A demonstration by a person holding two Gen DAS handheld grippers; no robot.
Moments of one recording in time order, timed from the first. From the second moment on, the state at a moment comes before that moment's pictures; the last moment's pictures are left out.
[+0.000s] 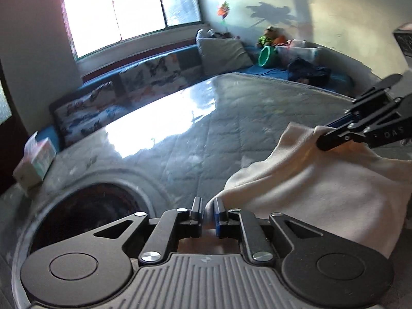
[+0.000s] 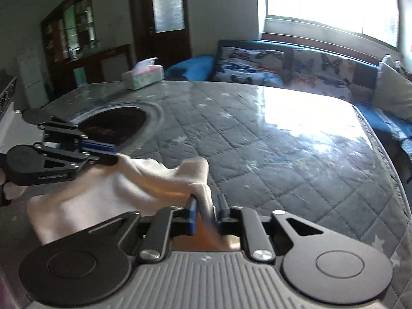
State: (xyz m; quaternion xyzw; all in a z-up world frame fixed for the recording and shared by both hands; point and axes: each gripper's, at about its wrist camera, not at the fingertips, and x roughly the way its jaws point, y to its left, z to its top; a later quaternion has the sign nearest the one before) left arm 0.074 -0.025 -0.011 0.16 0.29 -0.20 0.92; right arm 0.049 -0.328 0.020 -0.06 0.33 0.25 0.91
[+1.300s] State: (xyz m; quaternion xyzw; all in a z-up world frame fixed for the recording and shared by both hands) left arm 0.064 0.006 -0.012 0.03 0.33 -0.18 0.93; right arm 0.047 -0.339 0.010 0.04 0.33 0.23 0.92
